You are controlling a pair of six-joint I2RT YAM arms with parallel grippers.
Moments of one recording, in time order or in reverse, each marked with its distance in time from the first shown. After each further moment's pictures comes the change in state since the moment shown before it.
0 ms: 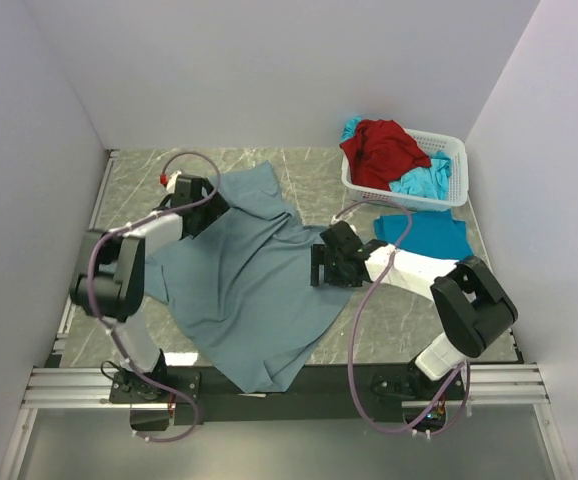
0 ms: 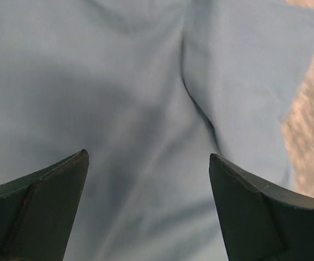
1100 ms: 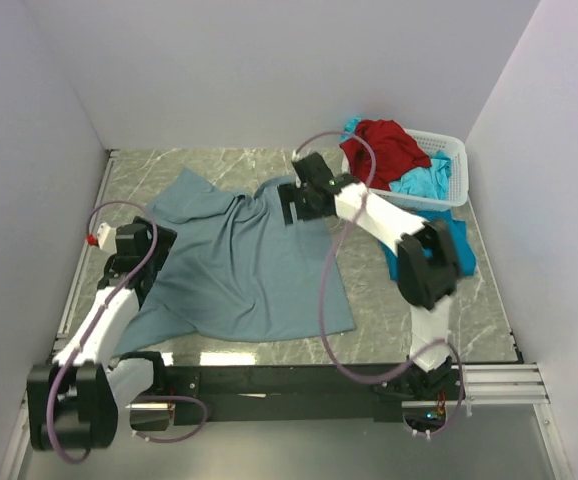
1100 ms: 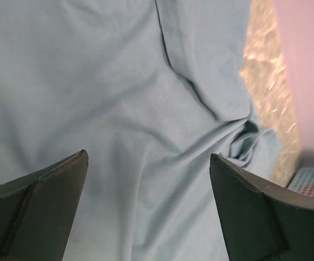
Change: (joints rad) left arm 0.232 -0.729 -0.511 -0.079 -0.081 -0.207; right arm -0.055 0.449 0.835 -0.229 -0.018 -0.337
